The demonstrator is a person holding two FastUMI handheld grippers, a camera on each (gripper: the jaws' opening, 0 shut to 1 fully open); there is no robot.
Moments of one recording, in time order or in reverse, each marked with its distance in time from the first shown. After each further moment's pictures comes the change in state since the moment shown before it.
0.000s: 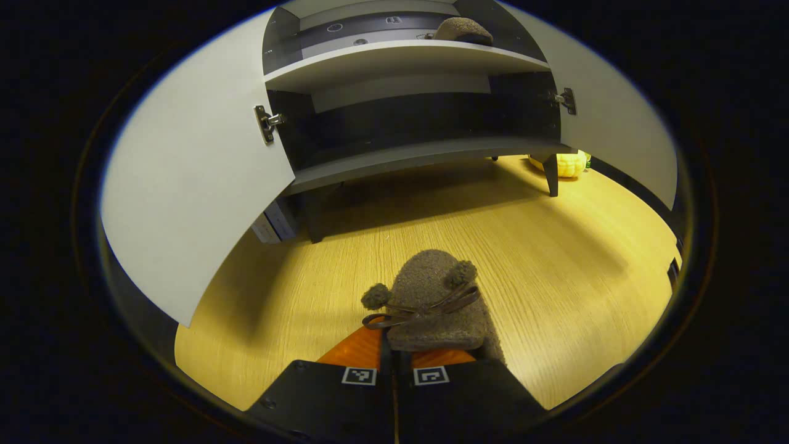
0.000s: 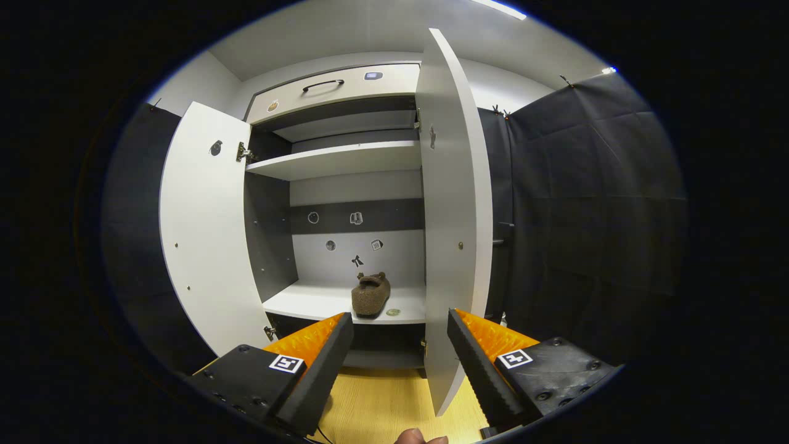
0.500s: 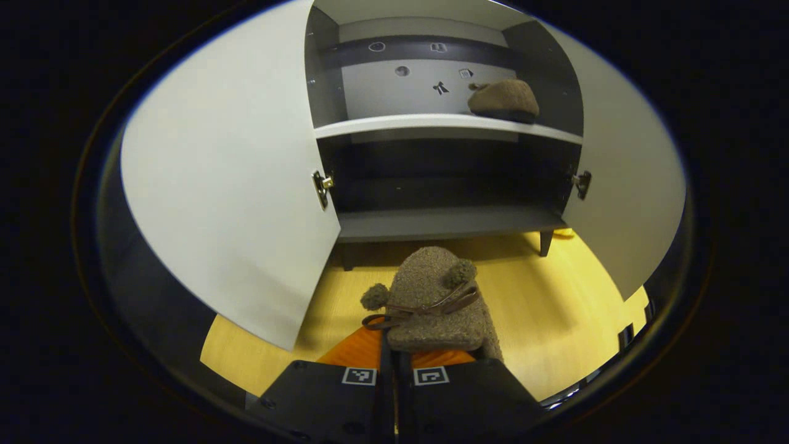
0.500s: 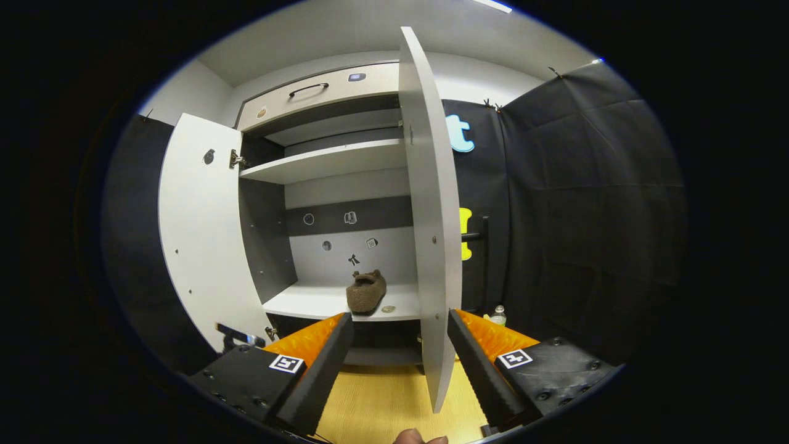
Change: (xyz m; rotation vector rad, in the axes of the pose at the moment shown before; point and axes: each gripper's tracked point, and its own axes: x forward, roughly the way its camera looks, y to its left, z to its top) left arm -0.103 0.031 0.117 -0.168 0.006 0.057; right arm -0.006 -0.025 -0.001 0.047 0.008 -0.001
